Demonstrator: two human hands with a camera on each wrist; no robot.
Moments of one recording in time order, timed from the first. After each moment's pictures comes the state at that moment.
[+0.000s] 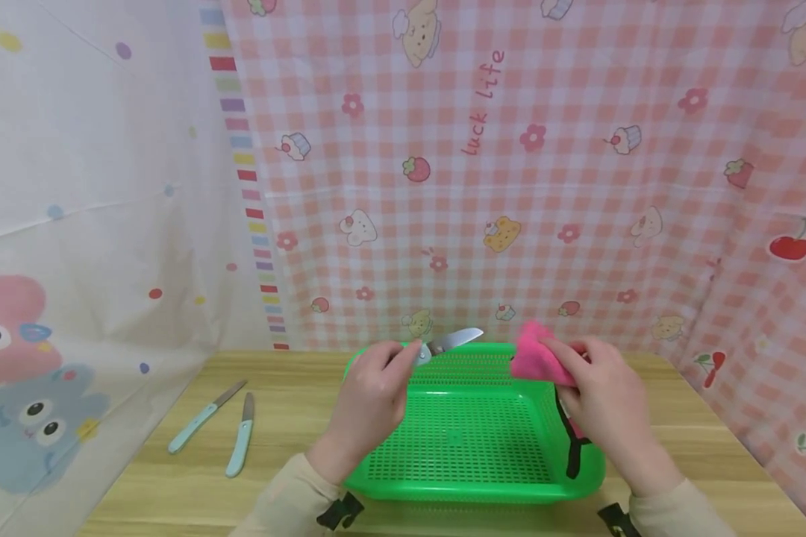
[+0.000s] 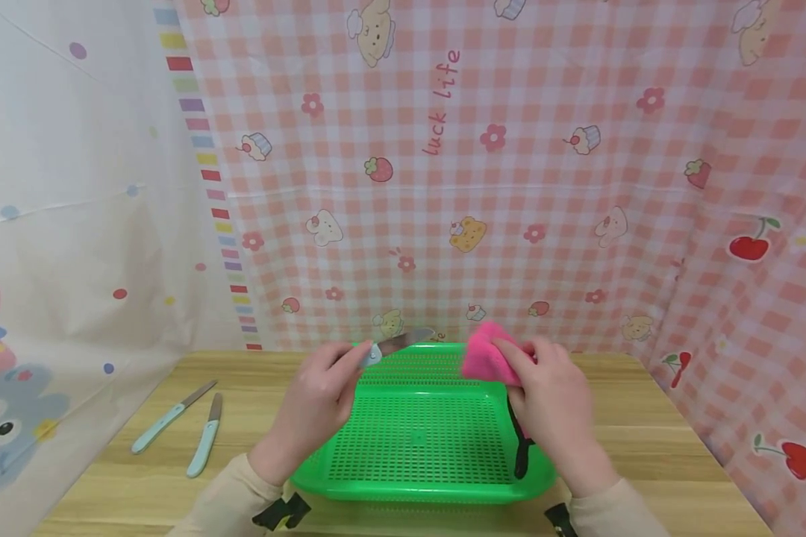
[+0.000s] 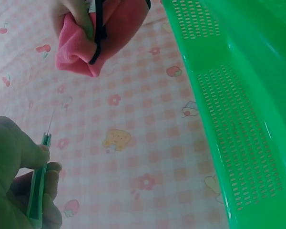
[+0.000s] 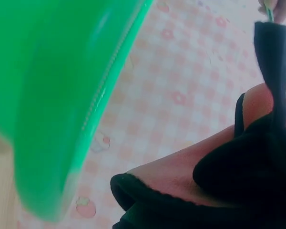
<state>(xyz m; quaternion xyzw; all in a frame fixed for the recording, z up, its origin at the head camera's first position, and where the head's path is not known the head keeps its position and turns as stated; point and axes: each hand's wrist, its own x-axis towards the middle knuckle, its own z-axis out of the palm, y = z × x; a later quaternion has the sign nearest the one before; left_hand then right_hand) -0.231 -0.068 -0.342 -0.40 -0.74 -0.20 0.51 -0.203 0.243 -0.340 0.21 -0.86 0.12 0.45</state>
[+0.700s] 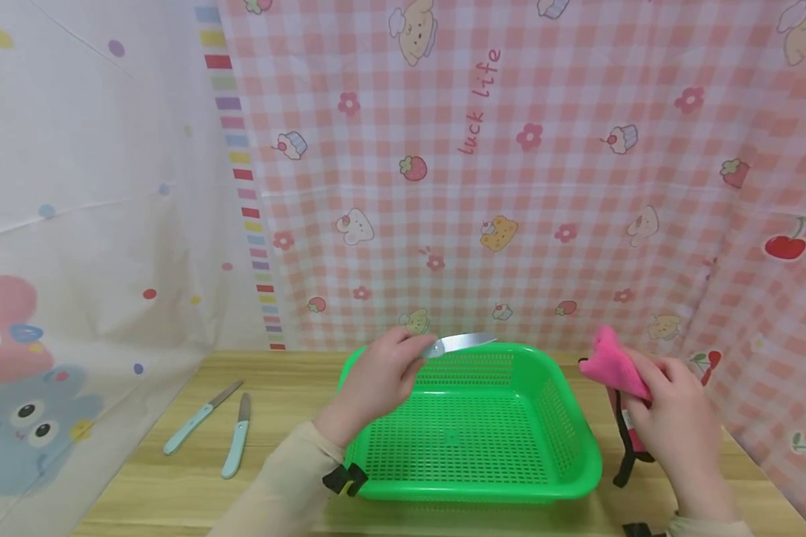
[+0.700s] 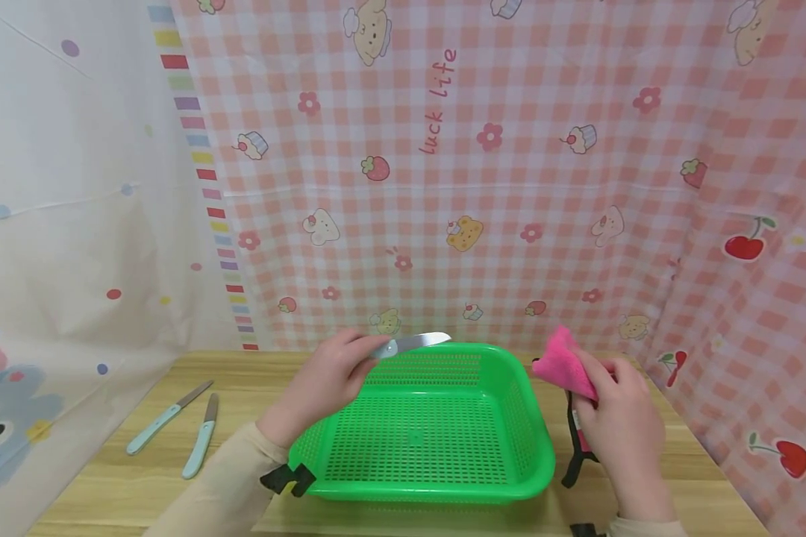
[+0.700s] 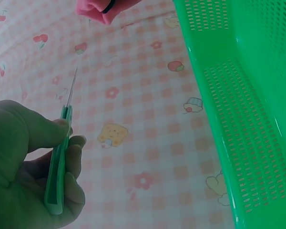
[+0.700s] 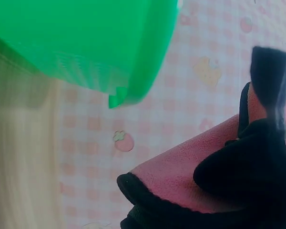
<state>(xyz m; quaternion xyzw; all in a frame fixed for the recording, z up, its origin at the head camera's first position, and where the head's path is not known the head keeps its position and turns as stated) -0.251 -0.060 -0.326 -0.44 -0.80 -0.21 0.35 -0.185 0.307 -0.366 0.07 -0.87 0.17 0.47</state>
